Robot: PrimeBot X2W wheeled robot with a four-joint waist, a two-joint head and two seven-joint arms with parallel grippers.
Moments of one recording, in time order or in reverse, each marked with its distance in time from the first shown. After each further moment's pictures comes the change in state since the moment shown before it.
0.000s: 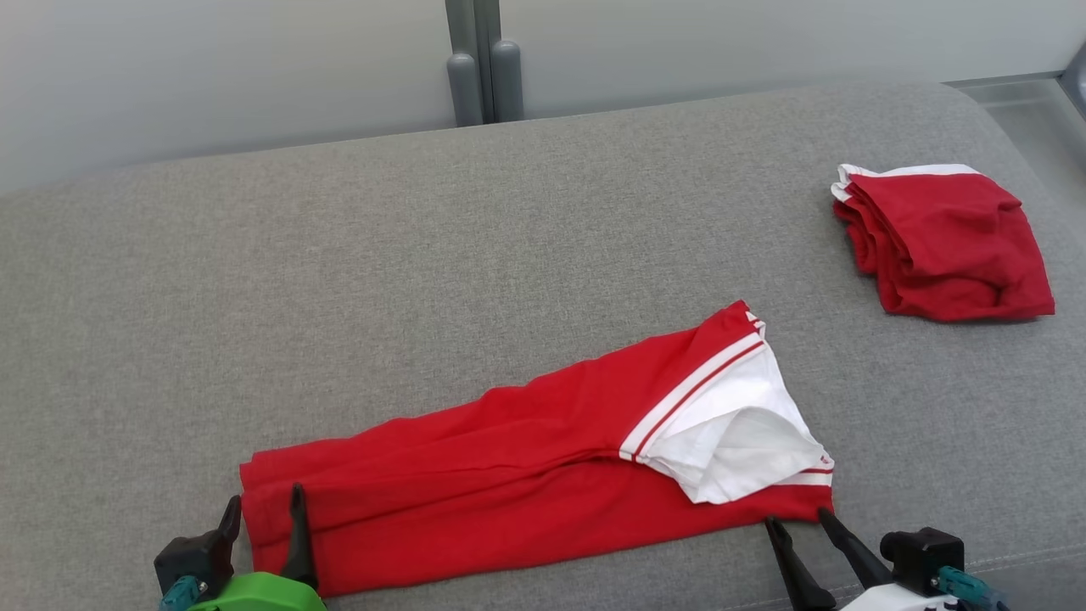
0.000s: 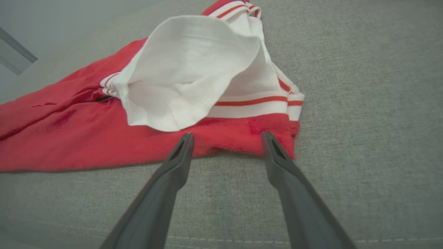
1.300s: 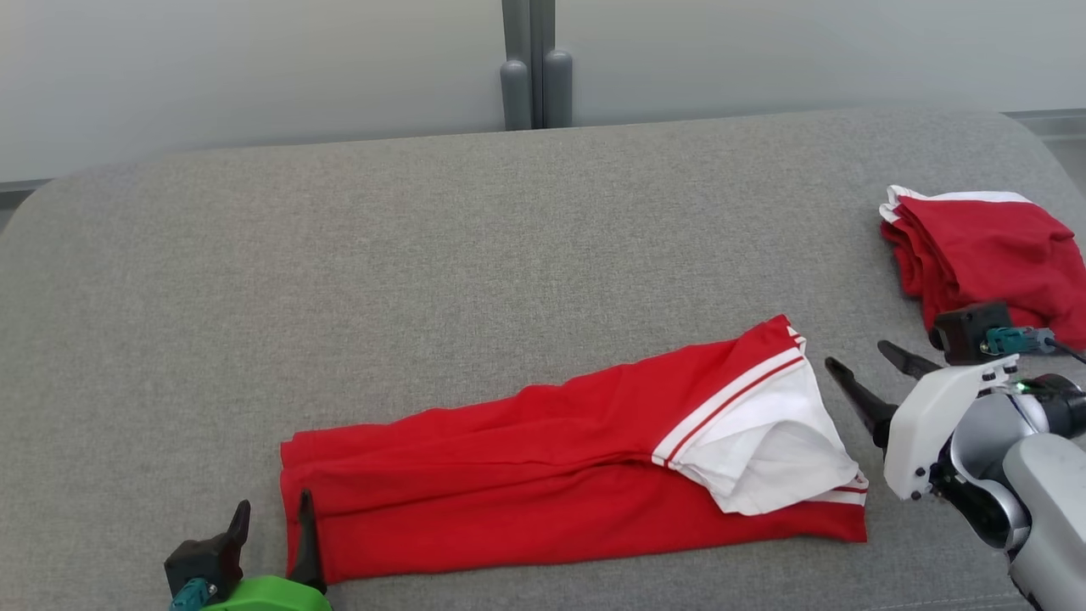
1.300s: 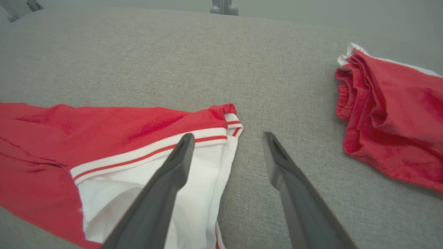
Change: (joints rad) left arm 0.005 0.000 -0.024 0.007 -0.009 0.012 0.000; right arm -0.356 -0.323 0.116 -0.079 0.144 0.000 0.433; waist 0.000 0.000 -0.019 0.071
